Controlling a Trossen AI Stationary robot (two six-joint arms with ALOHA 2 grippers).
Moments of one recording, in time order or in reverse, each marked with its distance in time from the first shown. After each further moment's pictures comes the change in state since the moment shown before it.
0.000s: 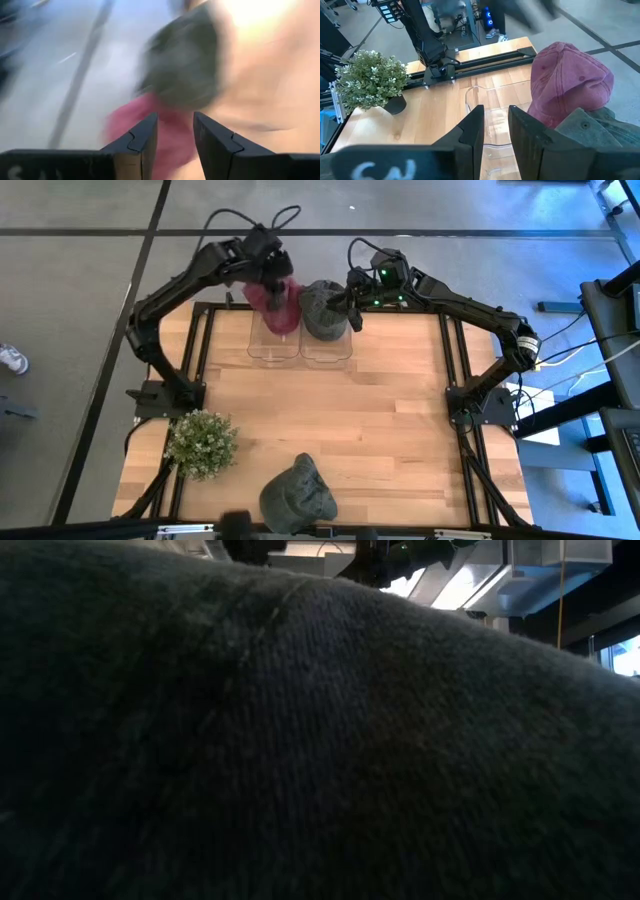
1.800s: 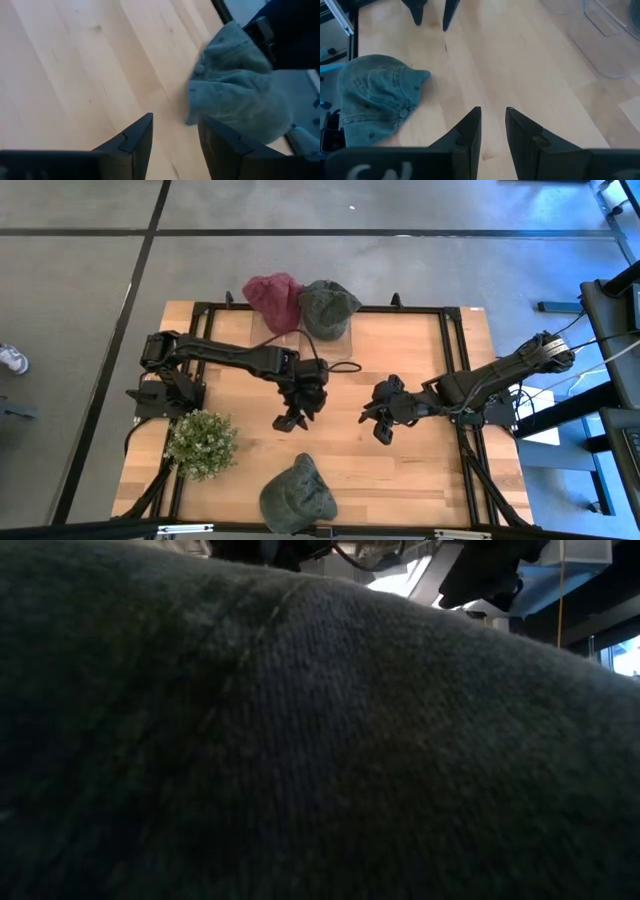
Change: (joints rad) left arm -0.639 0.111 -0.495 0.347 0.566 -0.138; right arm 0.885 -0.308 -0.521 -0.173 0.777 0.659
